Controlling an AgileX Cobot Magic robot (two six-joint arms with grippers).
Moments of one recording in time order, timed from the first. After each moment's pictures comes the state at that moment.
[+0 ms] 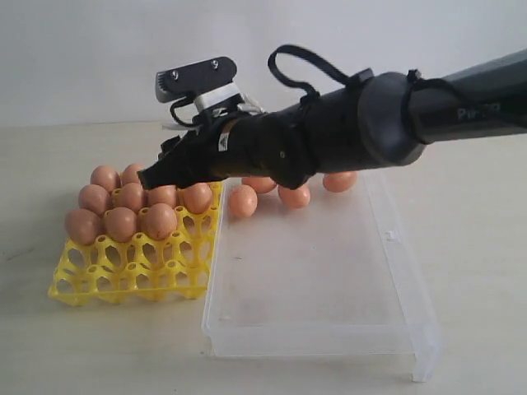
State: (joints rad) left arm -0.02 0.01 0.00 0.03 0.37 0.21; right arm 0.75 2.02 -1.31 0.05 -0.08 0.04
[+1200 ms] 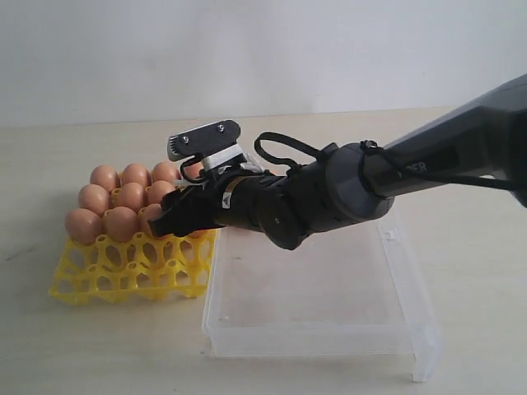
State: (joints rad) left arm -0.02 0.01 0.00 0.03 0.37 0.21; right arm 0.75 2.16 -1.24 0.05 -0.28 0.08
